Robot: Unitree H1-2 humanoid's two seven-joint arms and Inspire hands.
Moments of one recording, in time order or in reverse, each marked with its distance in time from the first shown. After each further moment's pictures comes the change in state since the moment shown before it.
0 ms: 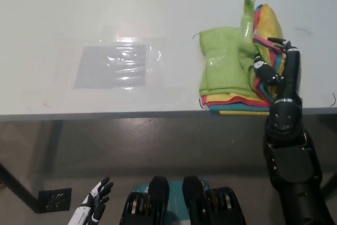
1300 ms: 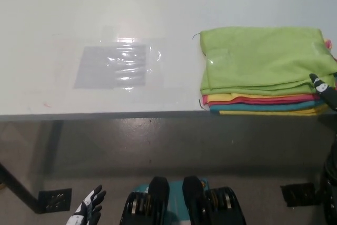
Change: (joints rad) left_arm 0.040 0.007 0.019 0.001 0.000 0.000 0.000; right_arm 0.248 -0.180 0.002 -0.277 0.140 -0.221 -0.022
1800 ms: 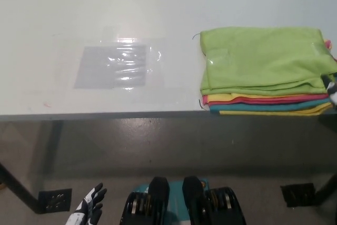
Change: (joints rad) left_arm -0.018 0.000 0.000 0.013 0.000 0.002 0.000; right_arm 0.256 0.024 0.099 -0.567 -0.004 0.051 0.066
